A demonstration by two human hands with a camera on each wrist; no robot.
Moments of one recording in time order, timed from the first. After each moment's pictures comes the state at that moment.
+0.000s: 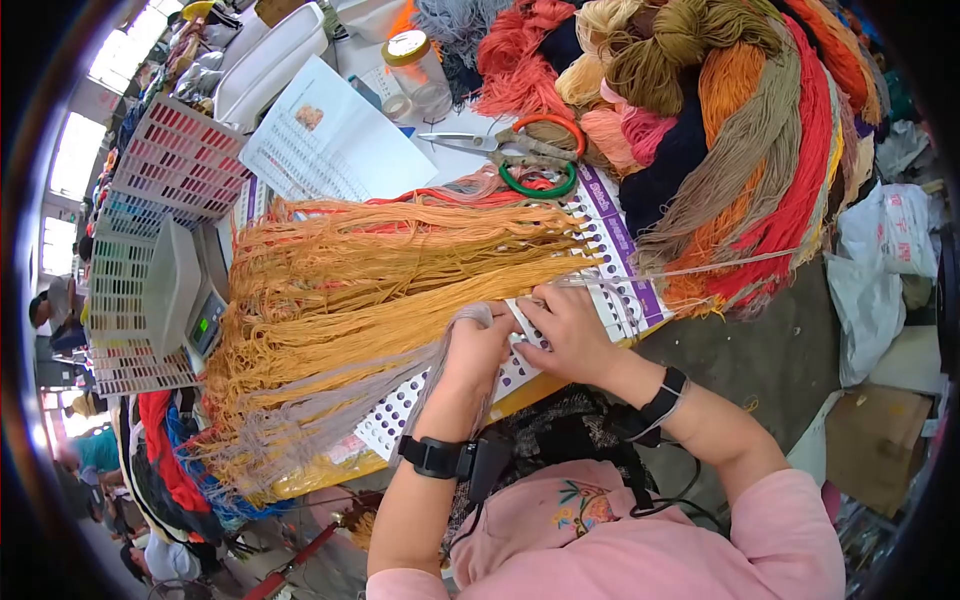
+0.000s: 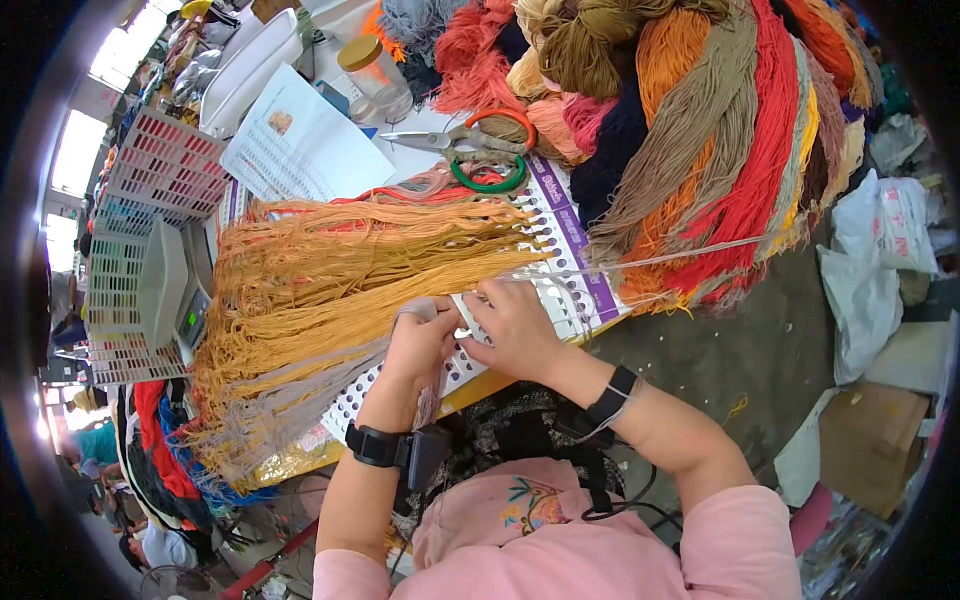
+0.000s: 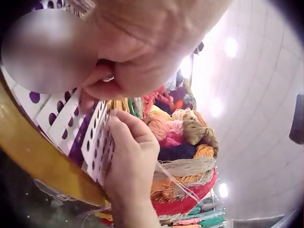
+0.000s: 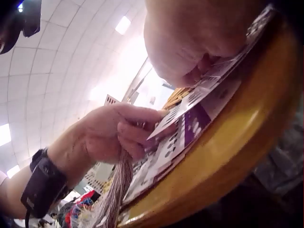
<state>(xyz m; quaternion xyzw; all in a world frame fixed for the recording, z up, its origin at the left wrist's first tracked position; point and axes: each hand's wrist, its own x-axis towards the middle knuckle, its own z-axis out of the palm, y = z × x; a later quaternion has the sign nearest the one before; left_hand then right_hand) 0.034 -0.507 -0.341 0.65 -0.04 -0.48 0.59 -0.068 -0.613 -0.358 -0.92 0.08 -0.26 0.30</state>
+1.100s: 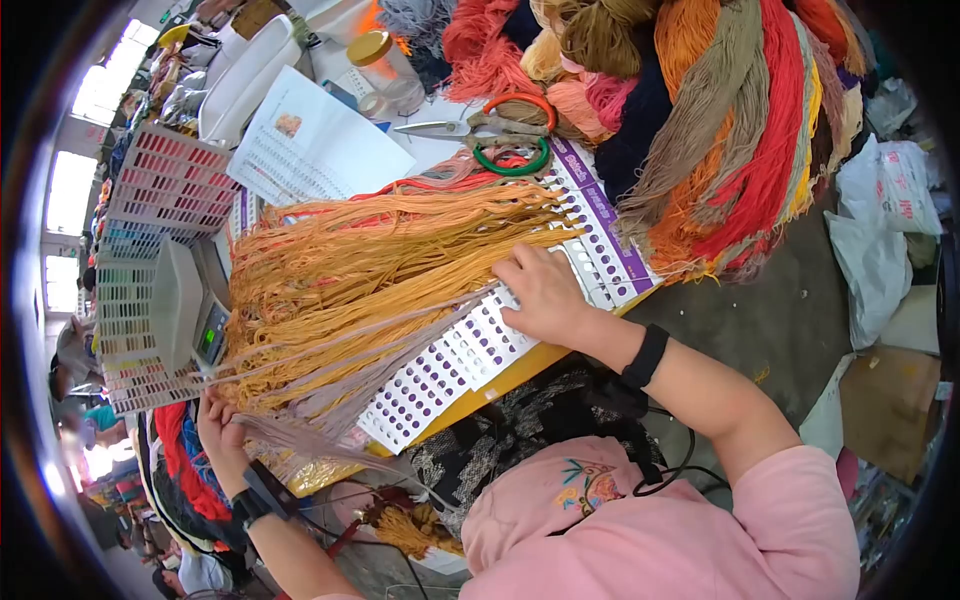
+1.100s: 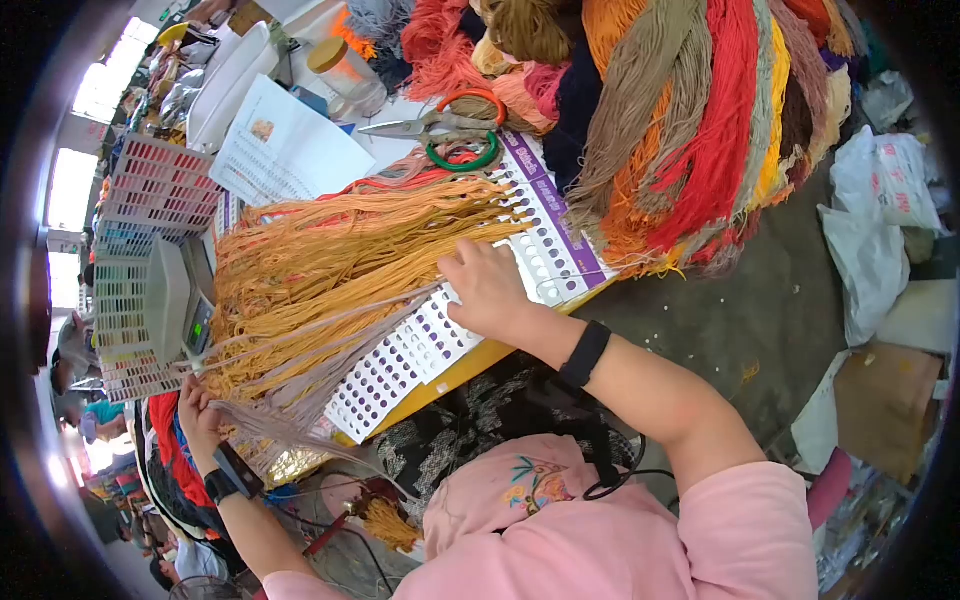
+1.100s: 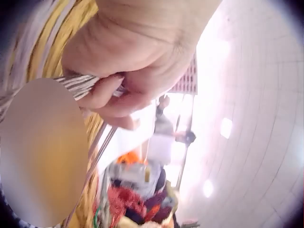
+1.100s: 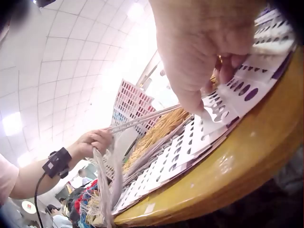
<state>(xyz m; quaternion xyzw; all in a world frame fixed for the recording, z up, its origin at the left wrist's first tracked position) 0.211 -0.230 -0.242 0.55 0.15 -0.16 0.80 -0.056 -0.611 -0.351 -0.93 0.16 -0.12 0.30</state>
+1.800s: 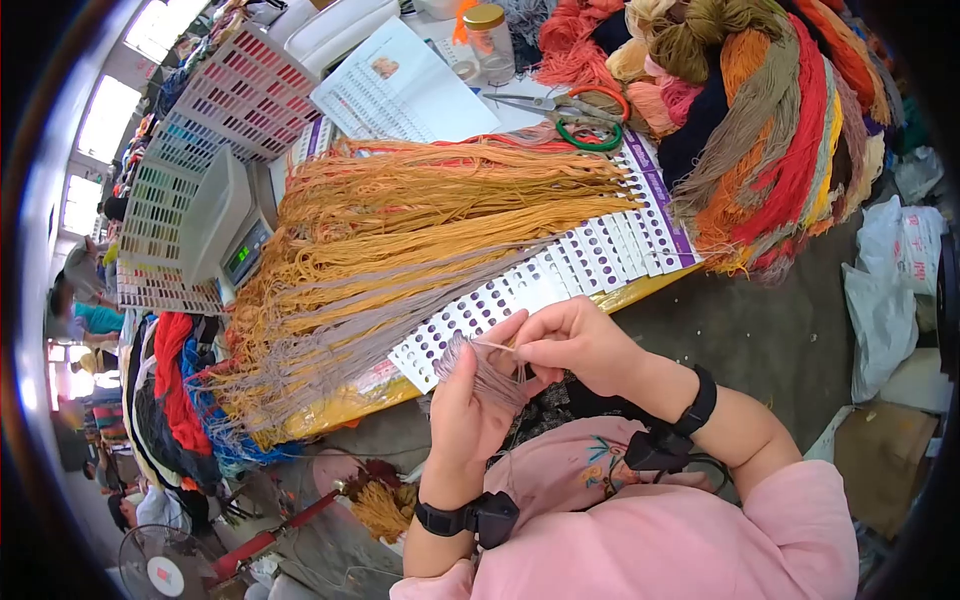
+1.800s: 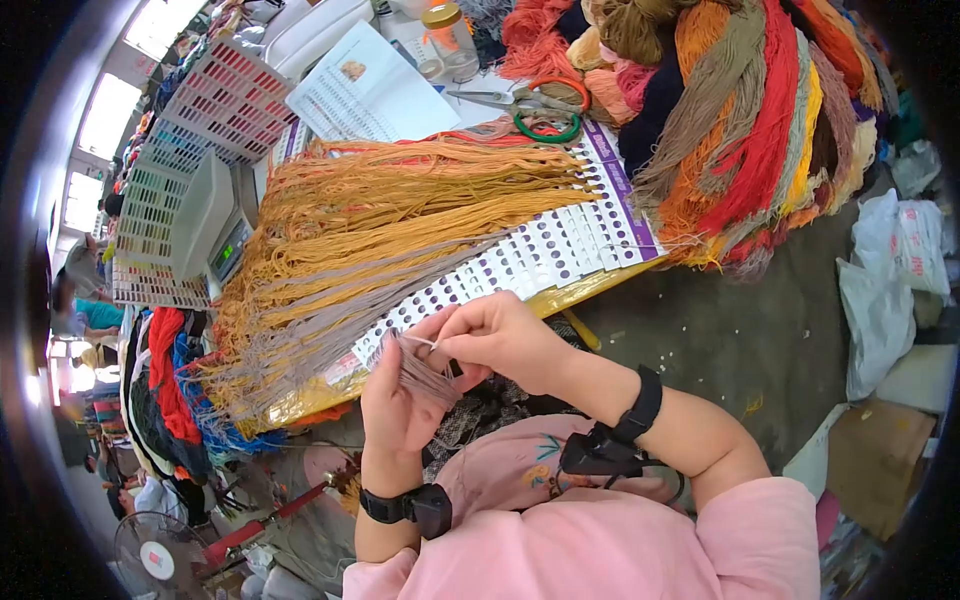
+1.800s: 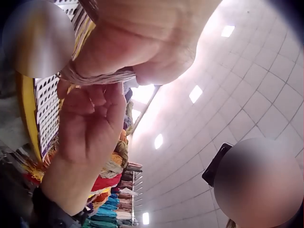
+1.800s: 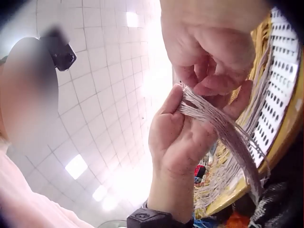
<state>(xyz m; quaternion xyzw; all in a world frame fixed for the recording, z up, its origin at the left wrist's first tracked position) -0.044 -0.380 -0.250 0.35 0.00 -0.47 0.81 -0.096 -0.520 -0.271 -0.46 0.11 0.08 0.88</state>
